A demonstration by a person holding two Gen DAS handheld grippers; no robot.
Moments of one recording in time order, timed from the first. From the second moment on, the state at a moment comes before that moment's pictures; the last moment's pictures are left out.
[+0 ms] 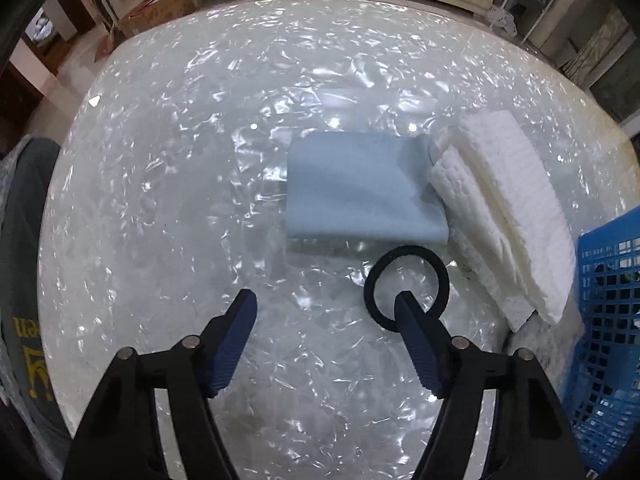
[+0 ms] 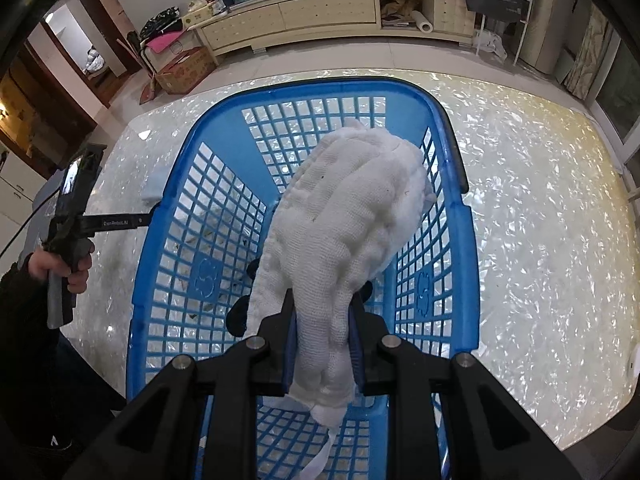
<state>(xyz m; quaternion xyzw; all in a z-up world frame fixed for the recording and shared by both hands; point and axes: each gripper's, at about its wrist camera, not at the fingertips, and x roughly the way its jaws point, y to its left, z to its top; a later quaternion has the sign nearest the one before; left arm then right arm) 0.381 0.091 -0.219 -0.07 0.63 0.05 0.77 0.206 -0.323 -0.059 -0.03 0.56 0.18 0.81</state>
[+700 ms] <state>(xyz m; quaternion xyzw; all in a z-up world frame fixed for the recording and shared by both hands) 0.367 0.031 -0.216 -0.03 0.63 0.01 0.78 0.236 -0.317 -0.071 -0.04 0.58 0.18 0.79</state>
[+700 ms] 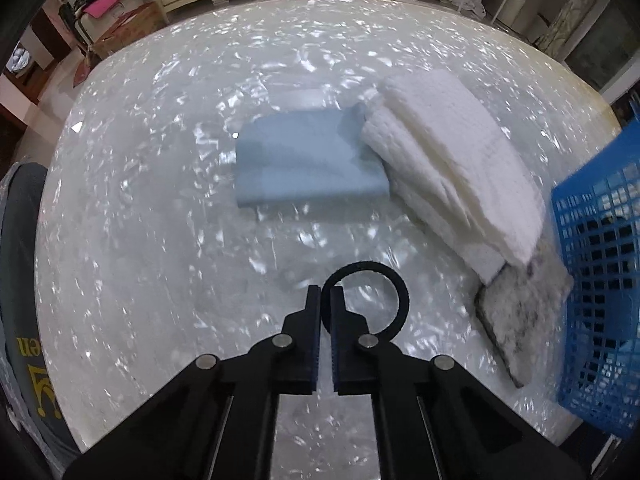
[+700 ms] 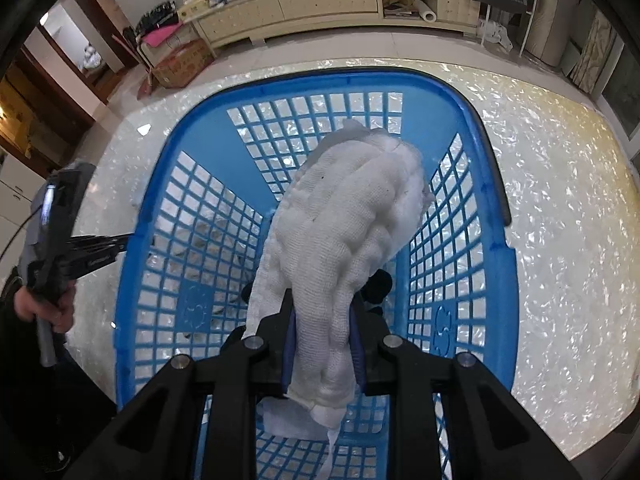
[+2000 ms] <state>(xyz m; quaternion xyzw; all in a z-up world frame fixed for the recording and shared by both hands) 0.227 -0.073 -0.037 0.01 0.53 -0.19 0.83 0.141 -0.362 -0.021 -0.07 0.53 0.12 0.83</state>
